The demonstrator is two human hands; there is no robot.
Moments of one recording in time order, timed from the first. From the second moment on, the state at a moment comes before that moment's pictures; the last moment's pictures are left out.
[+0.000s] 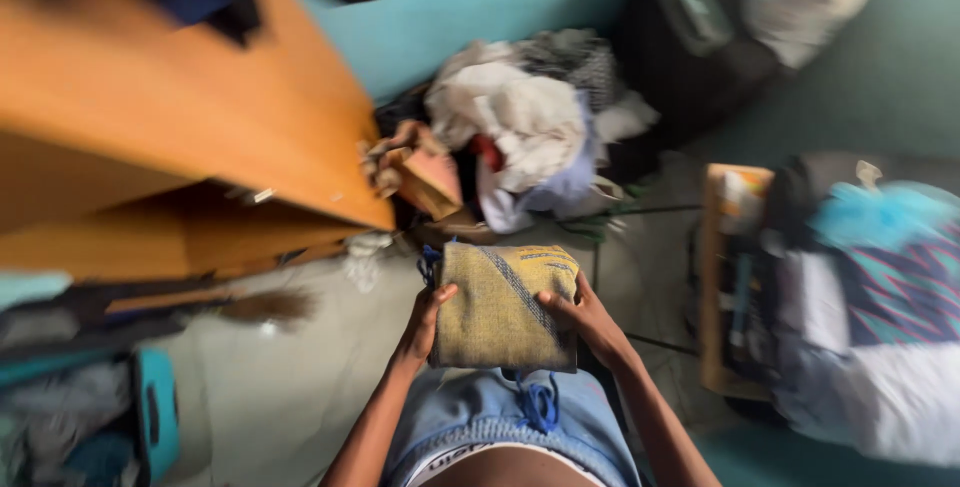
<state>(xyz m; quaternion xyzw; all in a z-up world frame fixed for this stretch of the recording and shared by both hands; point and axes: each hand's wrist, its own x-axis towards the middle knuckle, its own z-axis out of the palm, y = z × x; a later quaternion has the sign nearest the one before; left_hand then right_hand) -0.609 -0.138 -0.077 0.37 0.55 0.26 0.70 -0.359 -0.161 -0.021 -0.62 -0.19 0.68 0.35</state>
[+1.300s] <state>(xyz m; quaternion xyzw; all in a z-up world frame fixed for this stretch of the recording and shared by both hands) -0.876 -0.363 -0.374 -0.01 0.64 0.58 0.50 -0.738 -0.044 -0.320 -0.28 -0.51 0.81 -0.03</state>
